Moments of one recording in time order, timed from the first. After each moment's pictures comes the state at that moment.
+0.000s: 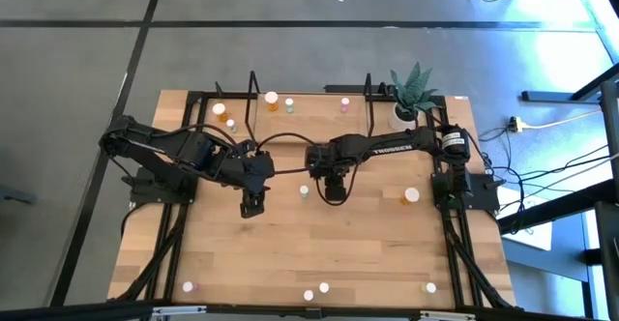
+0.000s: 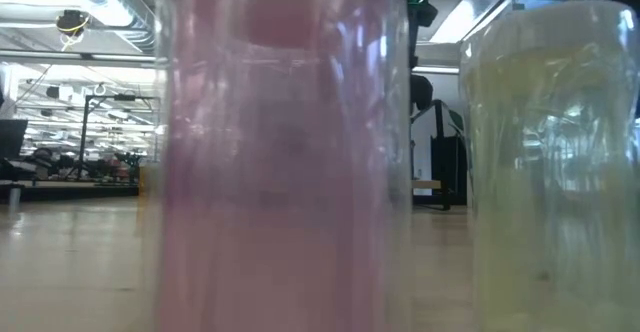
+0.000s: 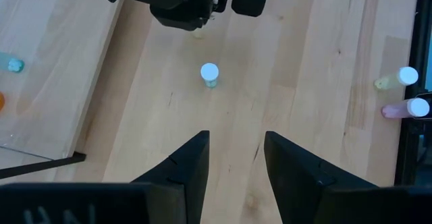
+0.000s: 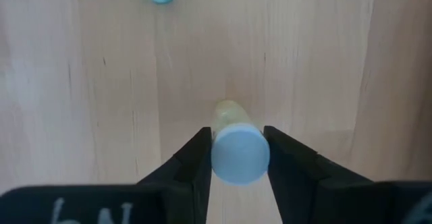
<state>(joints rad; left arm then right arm) -0.30 1.45 1.64 -1.27 -0.27 -0.51 -0.05 2.00 1.50 -0.89 0.01 -0.06</state>
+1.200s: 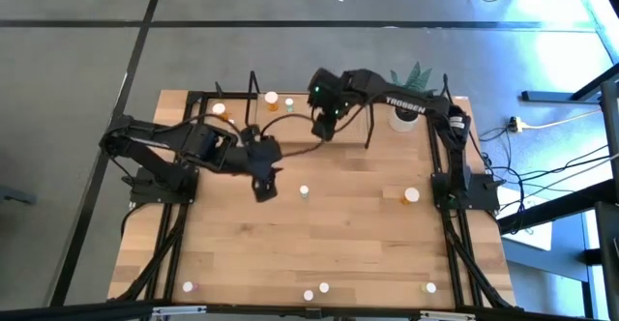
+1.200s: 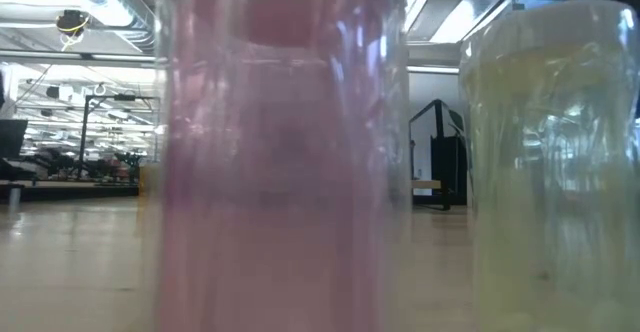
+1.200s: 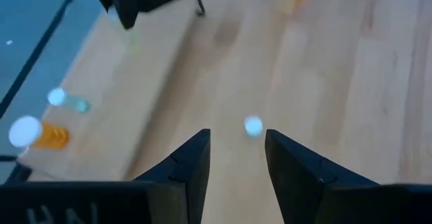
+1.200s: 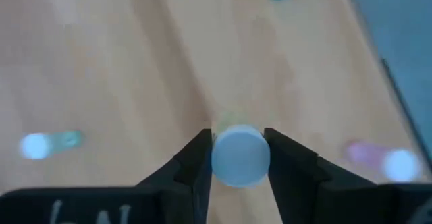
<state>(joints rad) -0.21 1.45 1.64 -1.14 -0.43 -0.43 -0.37 2.00 1.97 -1.11 0.01 0.01</state>
